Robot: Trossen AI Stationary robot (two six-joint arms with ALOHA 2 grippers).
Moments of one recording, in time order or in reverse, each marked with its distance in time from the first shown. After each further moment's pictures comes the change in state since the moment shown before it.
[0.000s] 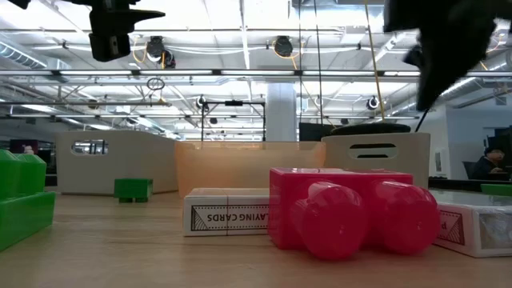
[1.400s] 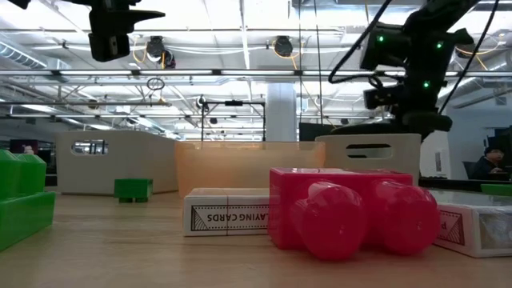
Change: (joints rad) left arm 0.000 0.000 0.000 0.000 -0.002 -0.015; right arm -0.617 -0.085 -0.279 0.189 -0.002 -0.594
